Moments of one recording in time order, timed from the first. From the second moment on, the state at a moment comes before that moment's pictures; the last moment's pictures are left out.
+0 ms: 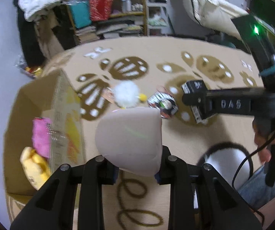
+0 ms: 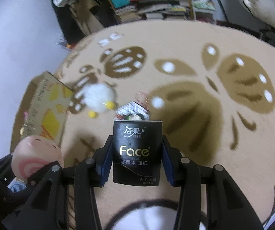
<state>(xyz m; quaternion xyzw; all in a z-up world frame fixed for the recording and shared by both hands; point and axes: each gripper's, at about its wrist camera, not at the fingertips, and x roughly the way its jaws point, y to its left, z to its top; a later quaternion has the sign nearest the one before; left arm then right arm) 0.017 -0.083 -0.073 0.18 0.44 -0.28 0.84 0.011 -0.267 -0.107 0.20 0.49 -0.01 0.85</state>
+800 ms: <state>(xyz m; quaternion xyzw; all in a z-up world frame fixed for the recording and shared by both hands) 0.057 0.031 -0.014 0.09 0.43 -0.18 0.88 0.078 -0.147 -0.020 0.13 0.38 0.15 0.90</state>
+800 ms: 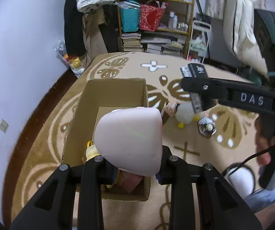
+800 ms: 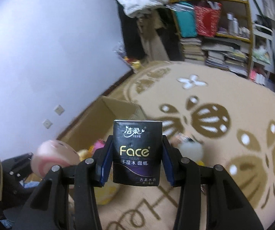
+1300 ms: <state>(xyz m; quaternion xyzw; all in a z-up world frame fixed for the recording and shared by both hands) 0.091 0.065 -0.020 0.05 0.42 -0.12 0.90 0.113 -0.089 -0.031 0.11 0.37 0.20 0.90</state>
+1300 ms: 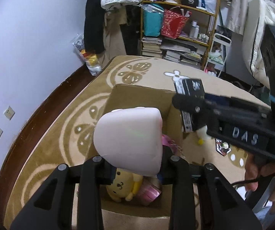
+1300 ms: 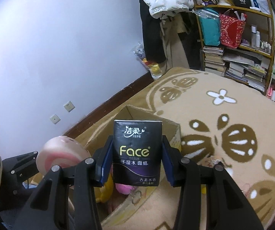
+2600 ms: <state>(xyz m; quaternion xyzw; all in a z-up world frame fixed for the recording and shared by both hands) 0.113 0.078 -0.049 0.05 0.47 -0.07 0.88 0.121 -0.083 -0.056 0.09 0.39 0.19 0.90</state>
